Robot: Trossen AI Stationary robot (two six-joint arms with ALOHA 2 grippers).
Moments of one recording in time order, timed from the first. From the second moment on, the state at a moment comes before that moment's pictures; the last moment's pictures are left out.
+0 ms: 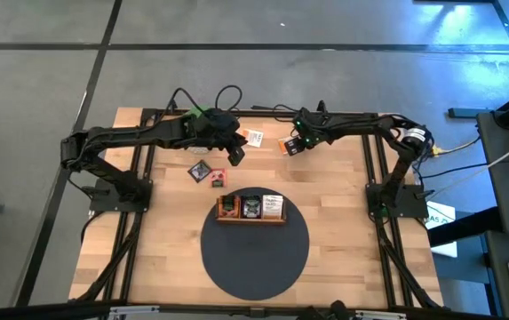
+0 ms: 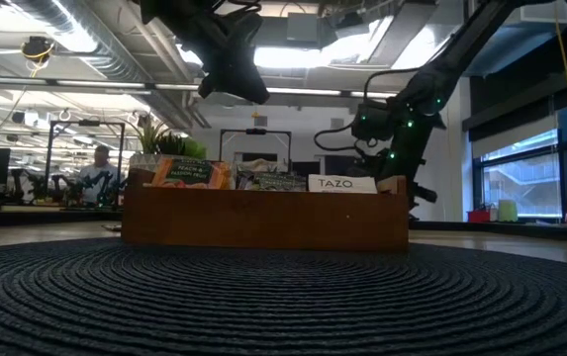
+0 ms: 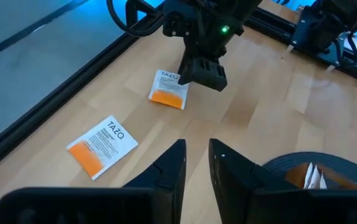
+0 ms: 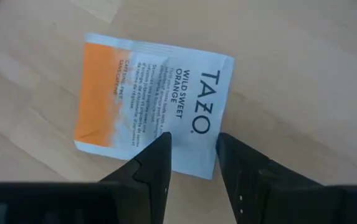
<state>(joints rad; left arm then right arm) 0.31 1.41 1.11 -0.33 -0.08 -0.27 -0.63 1.79 0.96 -0.33 0.03 0.44</state>
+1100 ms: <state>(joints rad) 0.30 1.41 1.11 -0.38 -0.12 -0.25 -0.53 1.55 0.98 -0.53 0.06 0.23</state>
